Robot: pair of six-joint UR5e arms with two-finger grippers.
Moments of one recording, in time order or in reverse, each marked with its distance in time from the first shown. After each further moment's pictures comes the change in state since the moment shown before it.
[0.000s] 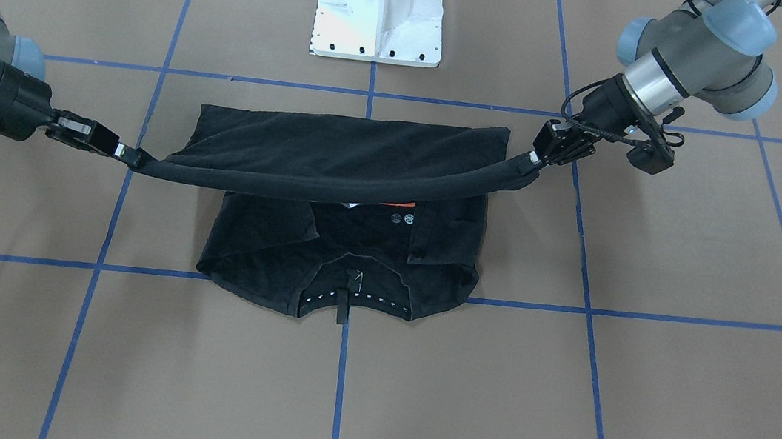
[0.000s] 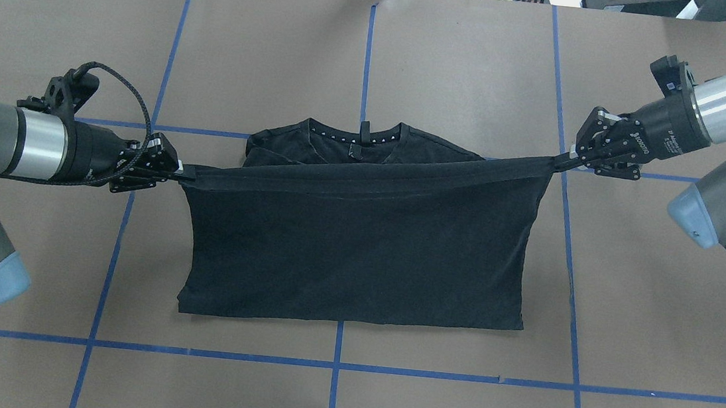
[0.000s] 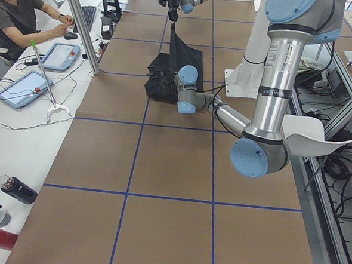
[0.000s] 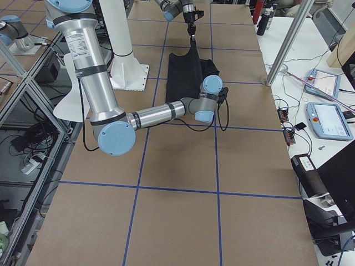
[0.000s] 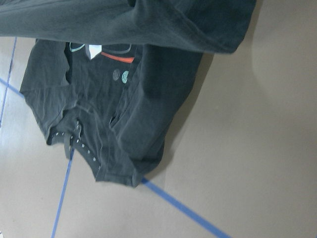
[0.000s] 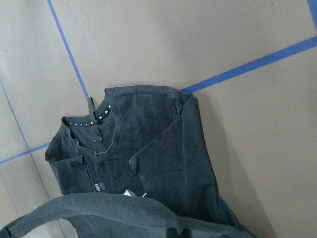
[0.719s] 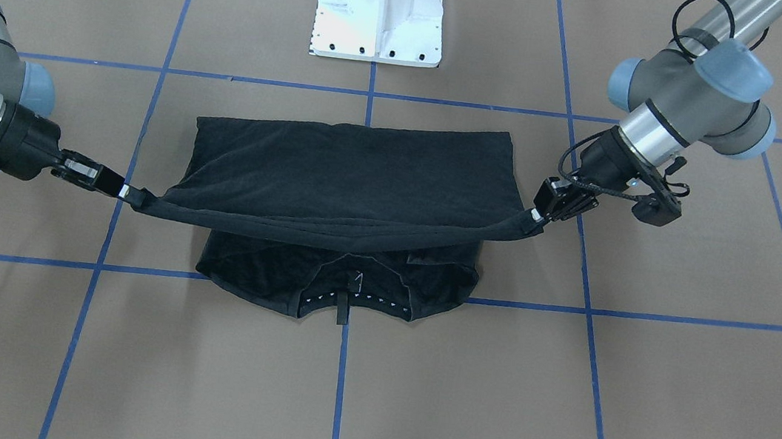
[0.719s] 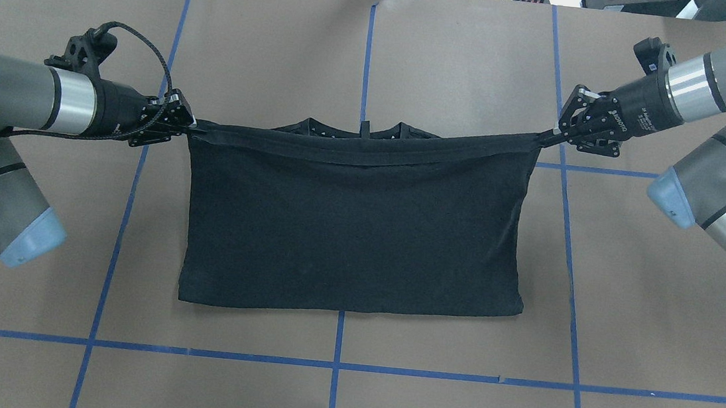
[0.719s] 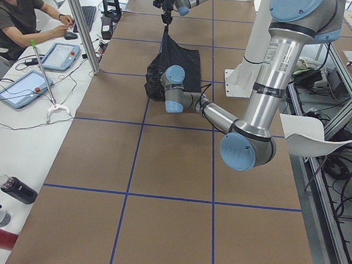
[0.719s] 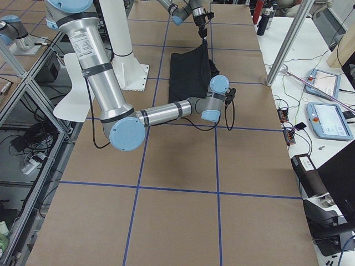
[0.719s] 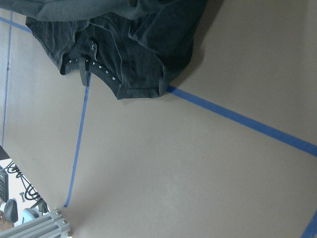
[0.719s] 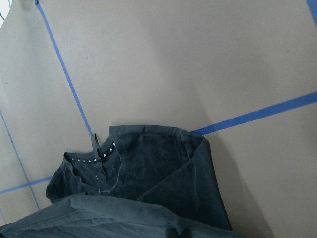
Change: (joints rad) left arm -0.062 -0.132 0.187 -0.001 0.038 0.060; right arm -0.004 0.087 -0.116 -0.001 -0.074 0.000
